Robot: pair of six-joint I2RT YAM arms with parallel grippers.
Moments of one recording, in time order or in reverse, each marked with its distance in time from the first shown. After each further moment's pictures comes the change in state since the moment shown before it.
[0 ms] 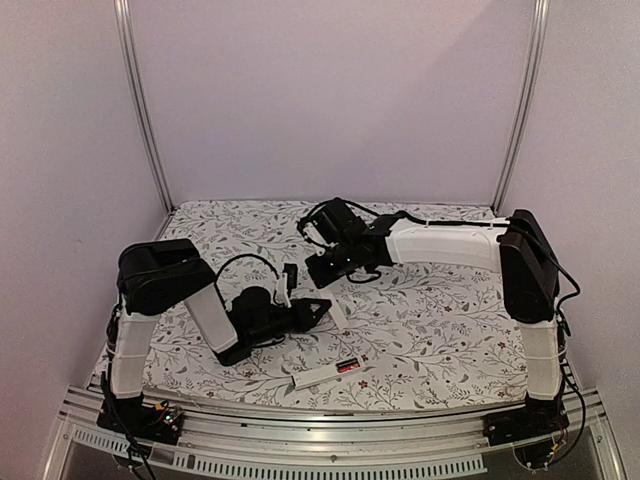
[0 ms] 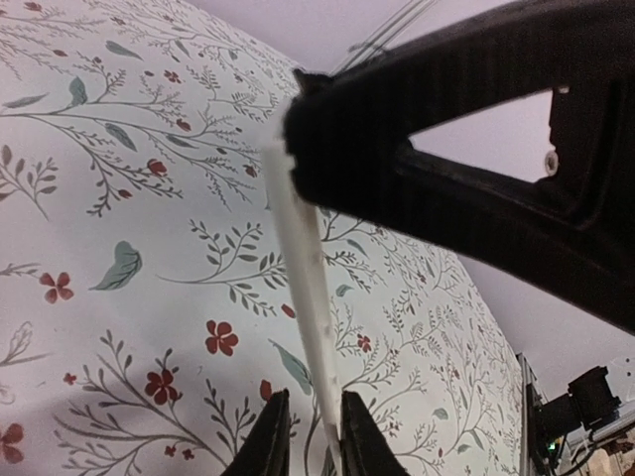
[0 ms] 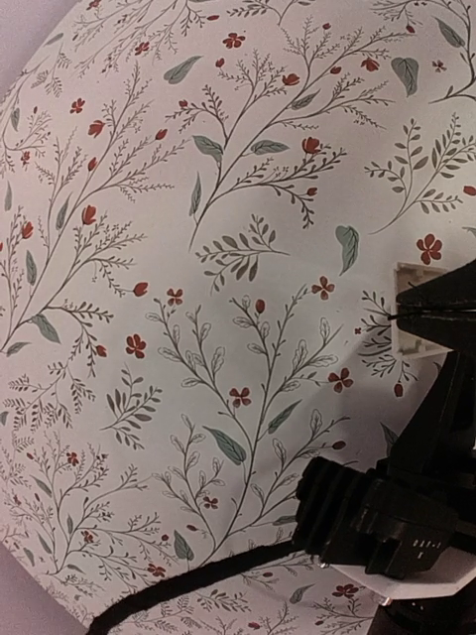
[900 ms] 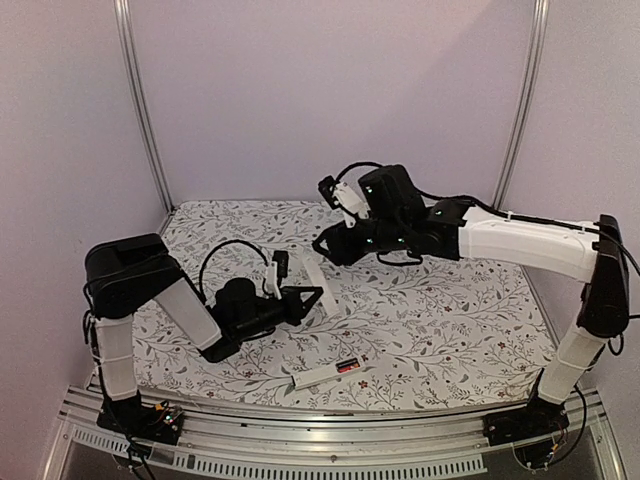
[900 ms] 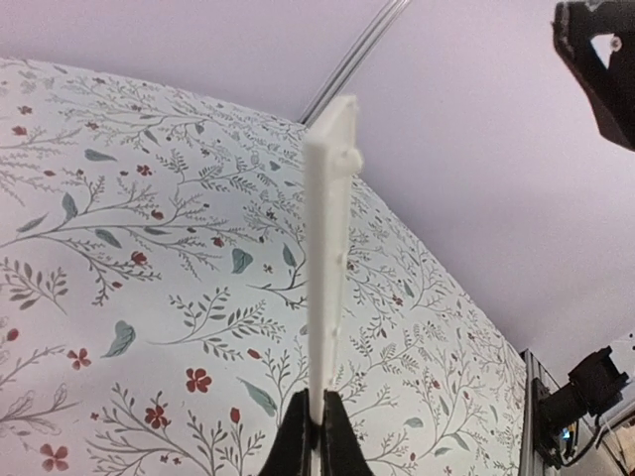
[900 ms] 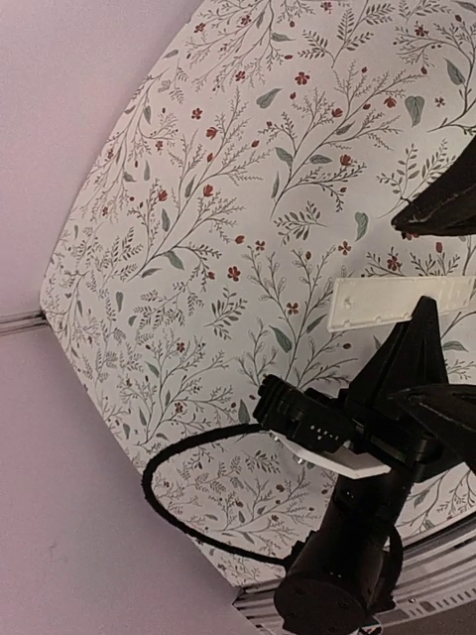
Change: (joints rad) left arm -0.007 -0.174 -0.085 -0.027 -0.016 0.132; right arm 0.002 -0.372 -0.246 0.154 -0.117 -0.042
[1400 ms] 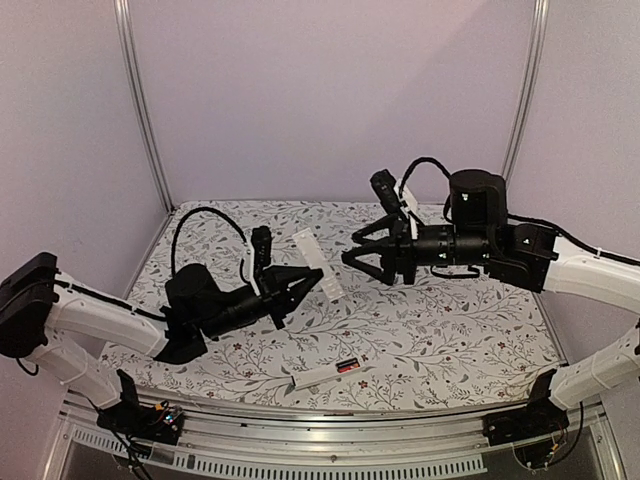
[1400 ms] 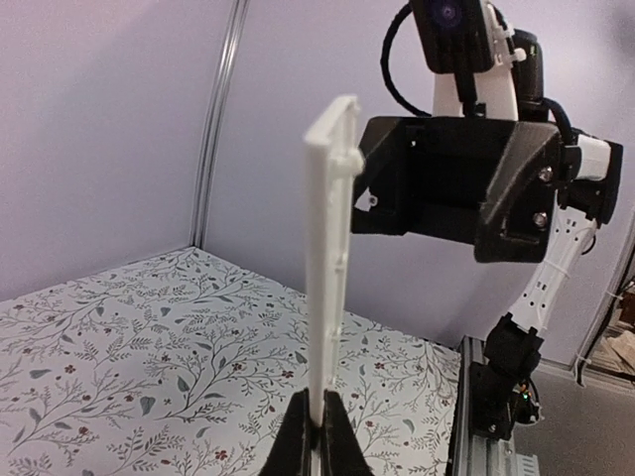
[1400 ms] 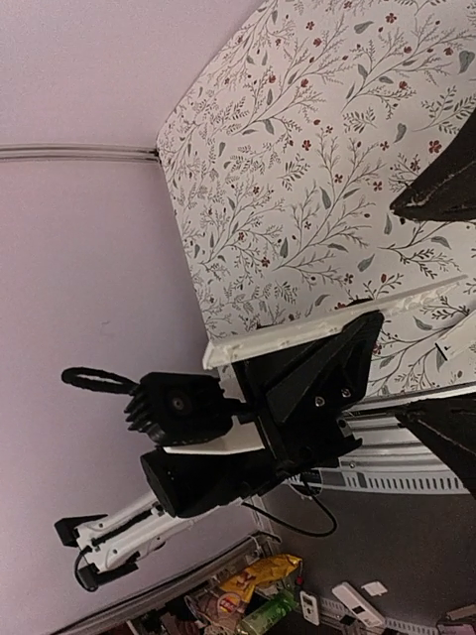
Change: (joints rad) left arm -0.183 -0.596 -0.080 -0.243 0.002 0.383; right arm 0.002 -0.485 -0.380 0.212 -0.354 -0.087
